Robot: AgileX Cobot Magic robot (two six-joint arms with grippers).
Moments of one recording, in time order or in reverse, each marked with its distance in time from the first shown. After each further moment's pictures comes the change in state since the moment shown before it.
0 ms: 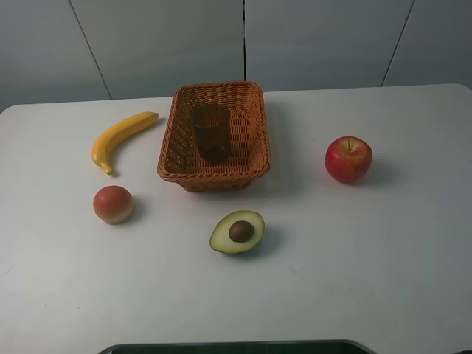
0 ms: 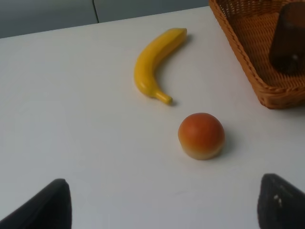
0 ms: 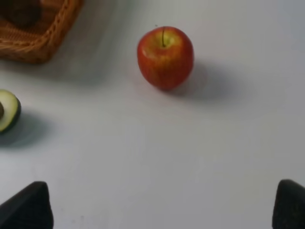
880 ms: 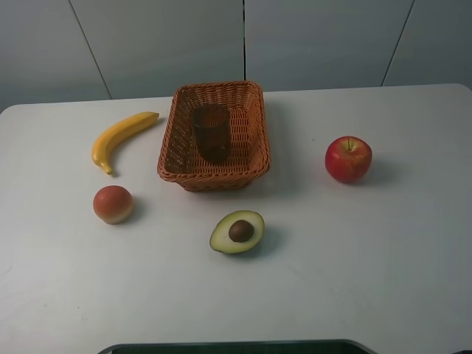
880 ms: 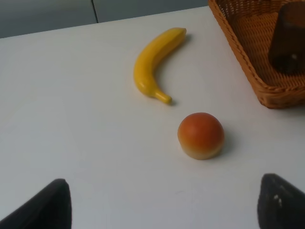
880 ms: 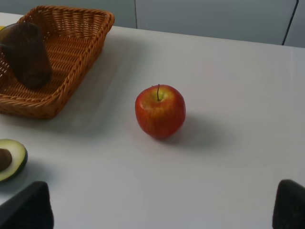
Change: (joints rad) left arm -0.002 0.000 0.000 0.000 0.000 0.000; right arm 0.000 -0.188 0.000 -0.016 -0.007 0.028
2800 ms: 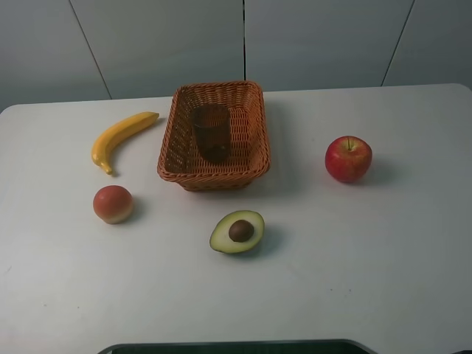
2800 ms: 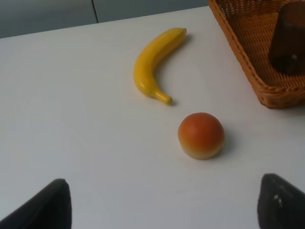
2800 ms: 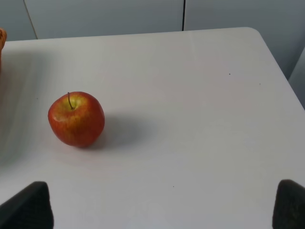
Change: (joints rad) left arm 0.000 0.000 0.000 0.000 0.000 0.000; right arm -0.326 0.000 0.000 -0.013 0.000 -0.002
